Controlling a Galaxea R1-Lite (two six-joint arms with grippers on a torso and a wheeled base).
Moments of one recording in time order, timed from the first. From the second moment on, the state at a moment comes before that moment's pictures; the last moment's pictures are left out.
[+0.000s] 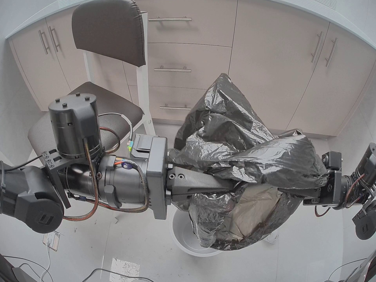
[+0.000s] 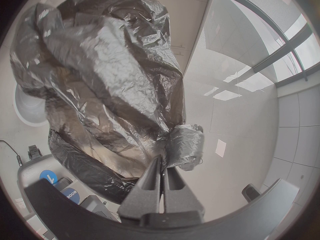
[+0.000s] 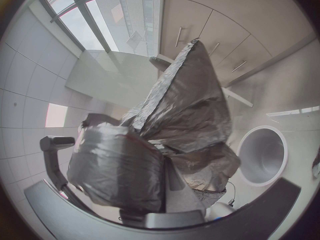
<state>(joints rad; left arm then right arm) -0.68 1.65 -0.80 -0.75 -0.93 -1.29 0.27 1.65 -0.24 -1.54 1.07 0.96</state>
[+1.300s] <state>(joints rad) -0.56 1.88 -0.63 -1.07 -1.01 -1.29 0.36 1.85 -0.17 -1.55 1.11 0.79</state>
